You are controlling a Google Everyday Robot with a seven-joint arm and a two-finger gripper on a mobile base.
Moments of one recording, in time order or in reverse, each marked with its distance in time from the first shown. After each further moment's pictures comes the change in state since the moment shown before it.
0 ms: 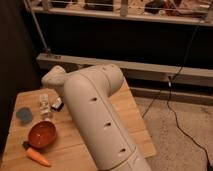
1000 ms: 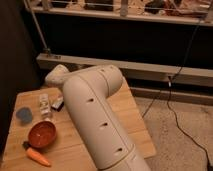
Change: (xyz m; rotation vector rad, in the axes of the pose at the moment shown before) arm -0.005 -0.048 0.007 0.093 0.004 0.025
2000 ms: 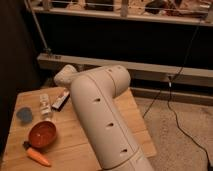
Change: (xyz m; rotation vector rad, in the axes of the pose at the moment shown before) arm 0.013 -0.022 0.023 -0.015 0.014 0.082
